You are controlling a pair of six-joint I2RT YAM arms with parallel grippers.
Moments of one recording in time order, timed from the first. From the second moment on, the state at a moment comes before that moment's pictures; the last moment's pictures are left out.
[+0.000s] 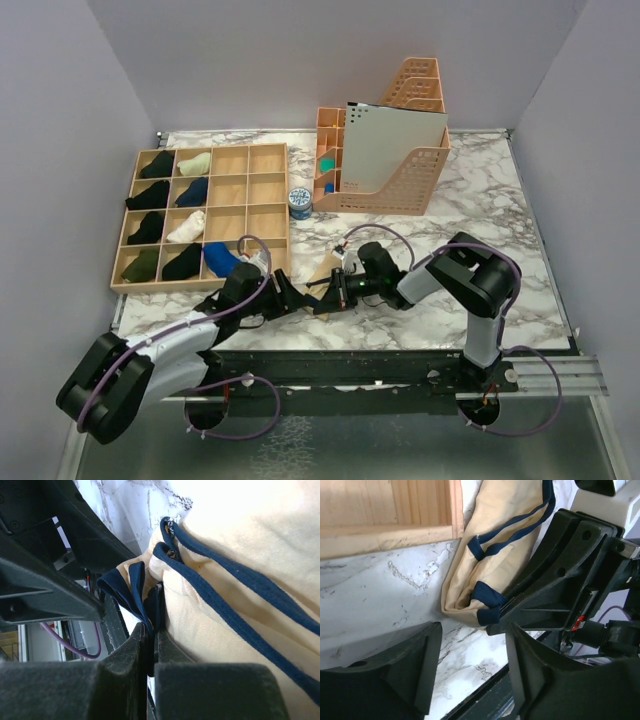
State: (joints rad) left arm -0.58 1.01 0.17 0.20 0.29 -0.96; right arm 0.78 1.91 0.59 0.74 -0.71 0.83
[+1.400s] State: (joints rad) left arm -0.63 1.43 0.41 0.33 0.27 -0.88; right arm 1.07 1.34 0.57 0.22 -0.04 0.22
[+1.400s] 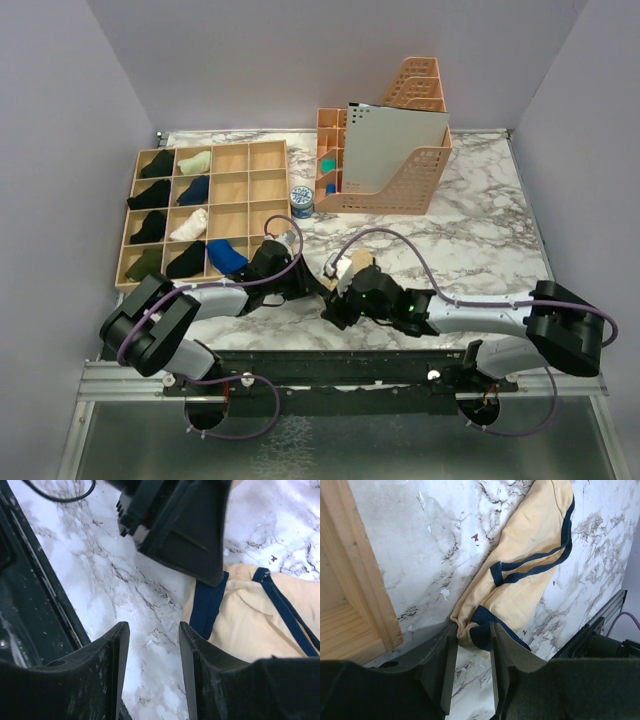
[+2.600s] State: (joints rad) left arm -0.64 1.34 0.43 0.17 0.25 -0.88; right arm 1.23 1.61 0.62 0.30 0.36 0.10
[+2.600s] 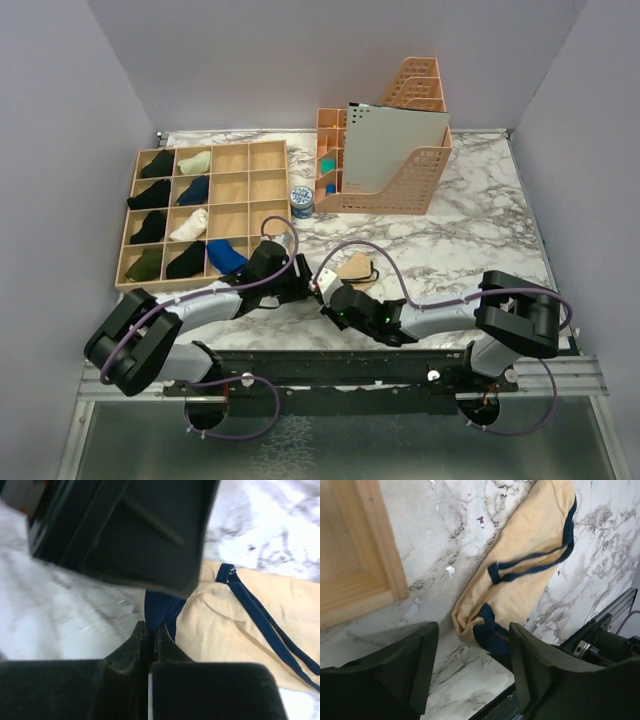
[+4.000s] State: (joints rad) left arm -0.80 1.35 0.37 0.25 0.25 -1.09; right arm 0.96 1.96 0.11 1.54 -0.23 1.12
